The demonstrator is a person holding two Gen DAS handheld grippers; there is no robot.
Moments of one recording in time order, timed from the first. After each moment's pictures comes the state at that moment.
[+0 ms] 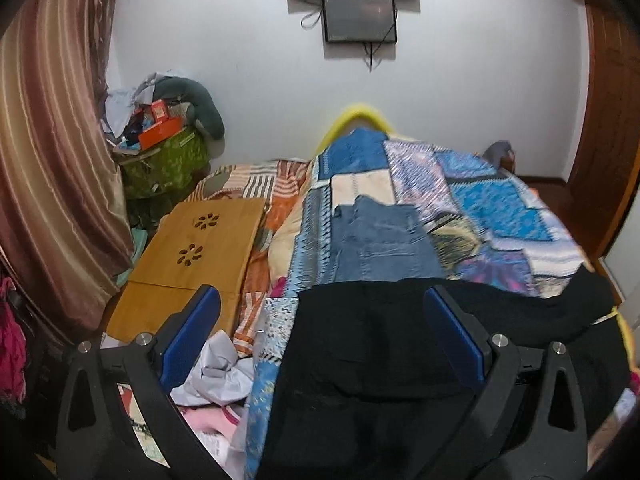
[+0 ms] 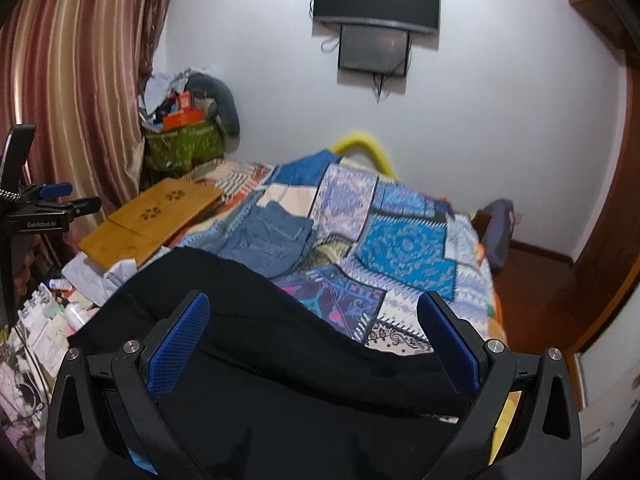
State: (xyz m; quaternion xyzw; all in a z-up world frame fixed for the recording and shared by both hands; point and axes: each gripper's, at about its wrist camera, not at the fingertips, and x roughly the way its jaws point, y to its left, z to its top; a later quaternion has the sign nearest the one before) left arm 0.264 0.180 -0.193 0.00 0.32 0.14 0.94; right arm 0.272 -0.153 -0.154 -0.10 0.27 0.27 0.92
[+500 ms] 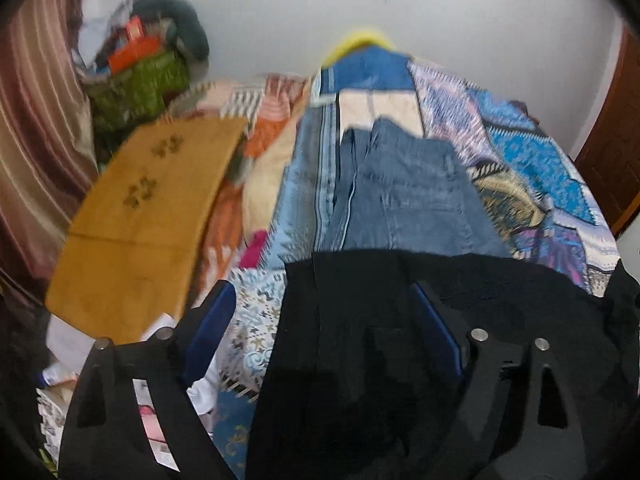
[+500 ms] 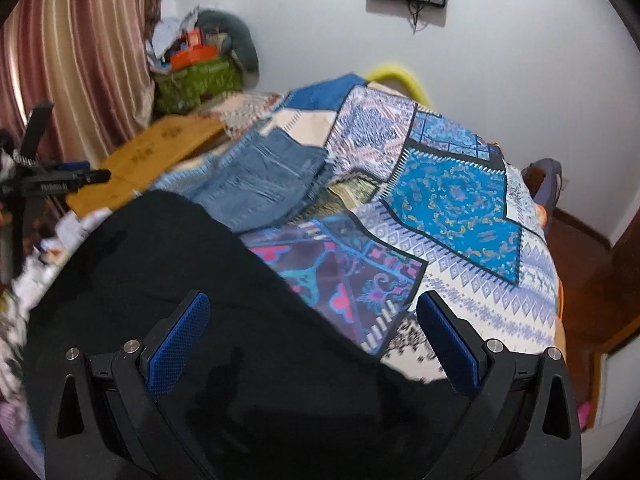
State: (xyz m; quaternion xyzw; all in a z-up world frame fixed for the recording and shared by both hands) left arm 0.374 0.245 -0.319 -0.07 0.44 0.12 0.88; right arm 0.380 -0.124 -0.243 -0.15 0.37 0.32 0.86
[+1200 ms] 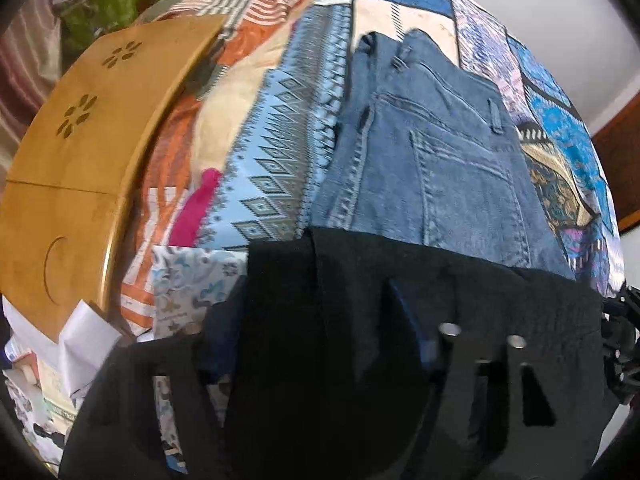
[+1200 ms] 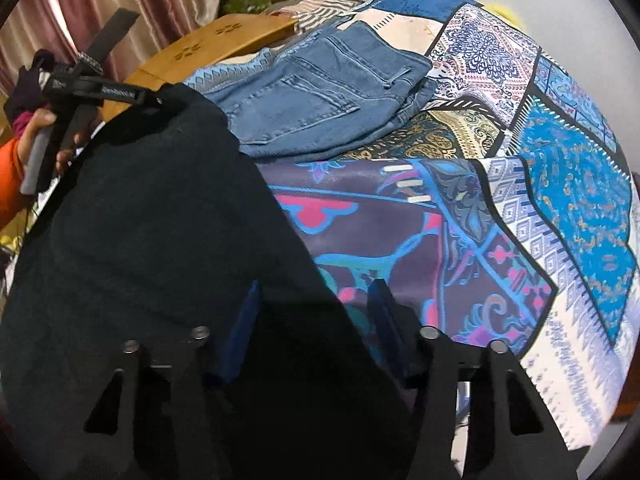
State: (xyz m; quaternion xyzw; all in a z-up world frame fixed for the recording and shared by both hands) left arm 0.442 0.269 -0.401 -0.15 0.55 0.09 0.81; right arm 0.438 -0.060 -0.321 -0.22 0.47 0.44 0.73
